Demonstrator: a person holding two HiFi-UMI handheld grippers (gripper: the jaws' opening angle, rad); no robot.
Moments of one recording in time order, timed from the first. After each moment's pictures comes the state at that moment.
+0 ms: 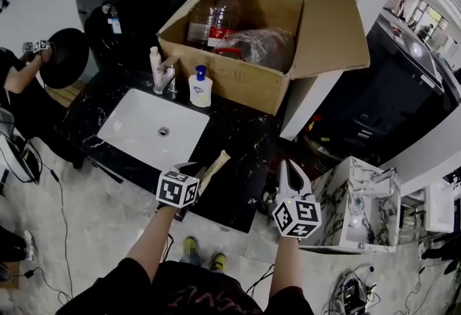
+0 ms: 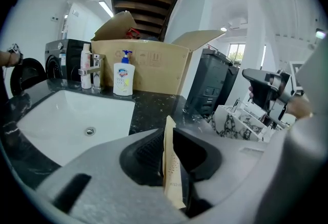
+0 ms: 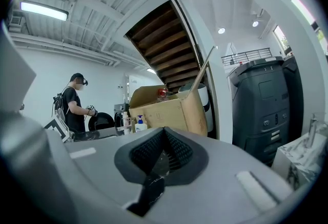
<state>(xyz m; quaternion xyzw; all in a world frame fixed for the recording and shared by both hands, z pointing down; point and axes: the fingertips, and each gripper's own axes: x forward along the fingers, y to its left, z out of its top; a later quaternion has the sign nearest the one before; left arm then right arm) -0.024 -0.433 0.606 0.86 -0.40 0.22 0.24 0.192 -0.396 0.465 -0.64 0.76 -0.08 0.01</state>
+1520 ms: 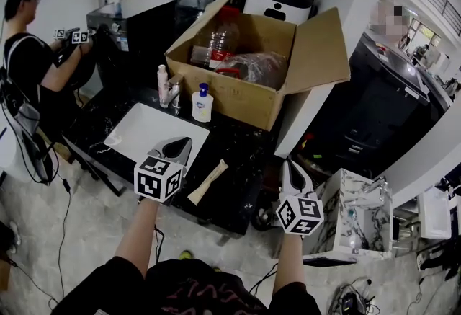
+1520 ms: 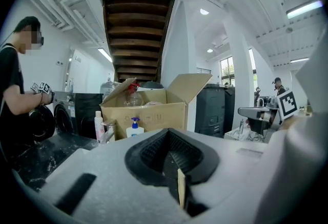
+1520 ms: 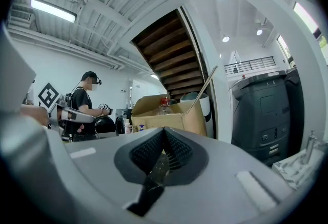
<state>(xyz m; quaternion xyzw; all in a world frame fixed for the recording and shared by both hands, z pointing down) -0.065 -0.432 0.416 0.88 -0.45 0.09 0.07 0.197 -0.371 0.412 -0.64 0.77 -0.03 0.02</state>
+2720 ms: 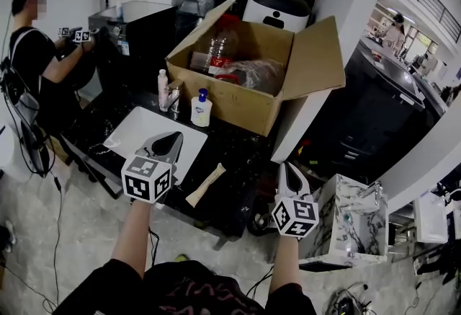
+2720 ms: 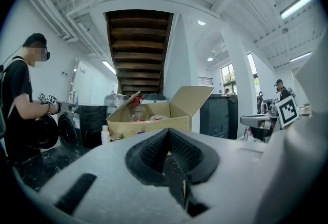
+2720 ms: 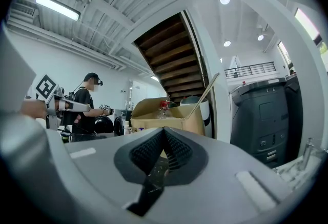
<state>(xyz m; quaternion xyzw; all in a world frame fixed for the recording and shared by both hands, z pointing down) -0.088 -0.421 0.371 0.88 -0.47 0.04 0.03 0.192 -0.365 0.397 -0.64 0.77 -0.01 0.01</state>
